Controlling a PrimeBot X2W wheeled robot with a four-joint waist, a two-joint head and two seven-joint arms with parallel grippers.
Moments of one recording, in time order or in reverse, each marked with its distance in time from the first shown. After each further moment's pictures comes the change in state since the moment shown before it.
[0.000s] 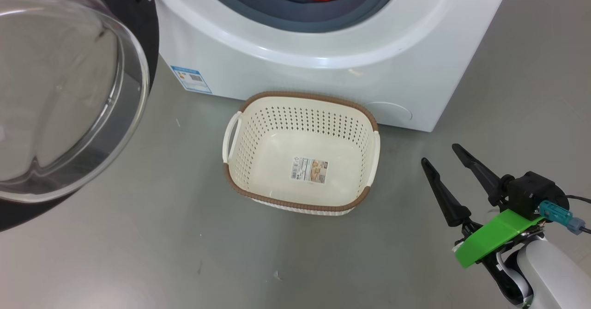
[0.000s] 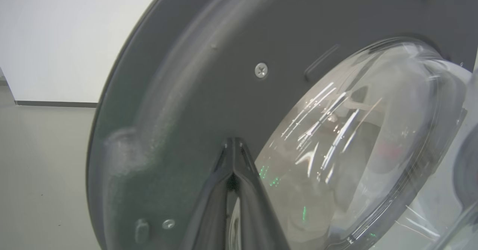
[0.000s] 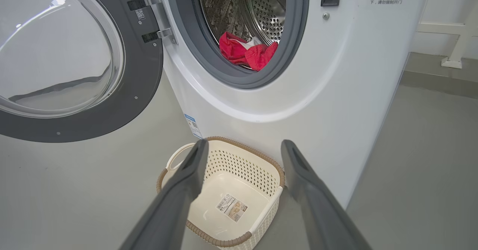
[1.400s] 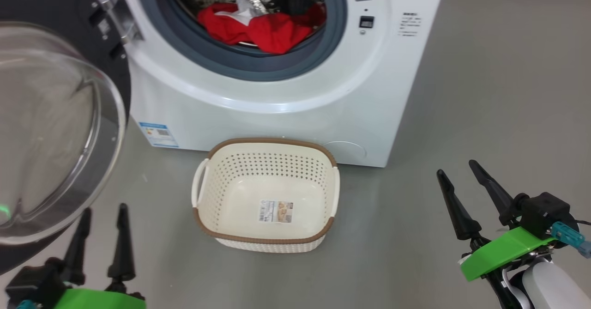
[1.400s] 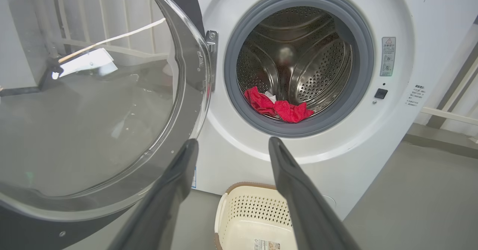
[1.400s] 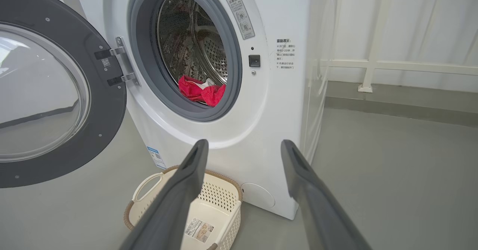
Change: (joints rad) left arm 0.517 -0.117 -0.561 -0.461 -0.196 -0.026 0.001; right arm 0.113 0.092 -0.156 -0.019 -0.062 0.000 0.000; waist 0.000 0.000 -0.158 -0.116
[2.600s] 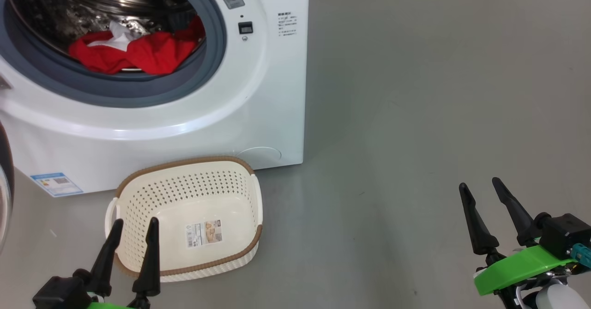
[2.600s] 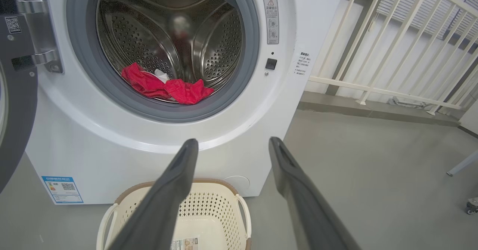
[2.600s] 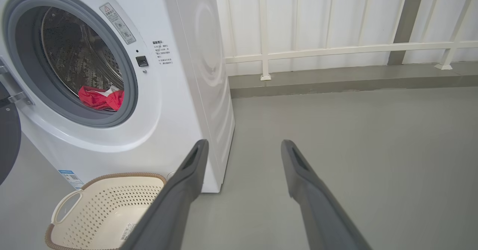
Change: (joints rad) left arm 0.059 0.014 -0.112 -0.054 -0.036 0.000 0.000; right arm 0.101 0.056 -0.134 -0.032 -0.030 0.000 0.000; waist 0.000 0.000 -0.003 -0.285
